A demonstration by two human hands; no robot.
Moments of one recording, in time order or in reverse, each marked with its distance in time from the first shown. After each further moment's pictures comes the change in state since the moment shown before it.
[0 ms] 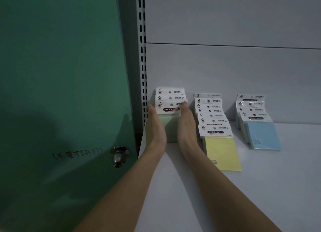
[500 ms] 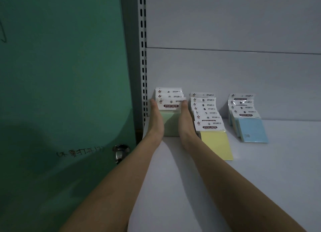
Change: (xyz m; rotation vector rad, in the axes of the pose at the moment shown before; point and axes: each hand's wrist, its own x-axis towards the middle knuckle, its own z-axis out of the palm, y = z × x) left_hand 0.001 0.016 -0.002 0.019 -0.190 -0.080; right_hand -0.003 -0.011 -0.001 0.038 0.006 0.055
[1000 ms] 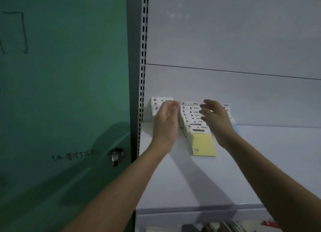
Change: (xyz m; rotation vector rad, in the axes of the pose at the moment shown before) left_hand -0.090 0.047 0.011 0.116 -0.054 0.400; right_hand -0.046 -0.079 -0.108 -0.214 0.015 -0.227
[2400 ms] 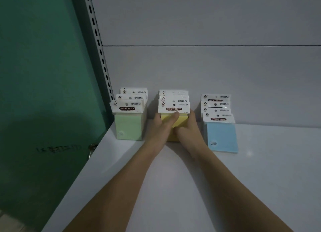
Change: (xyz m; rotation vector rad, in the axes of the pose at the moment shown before) left_hand 0.048 -0.092 0.120 0.154 0.069 -0.370; right_hand 0.061 0.101 -0.018 0.181 -0.373 0.011
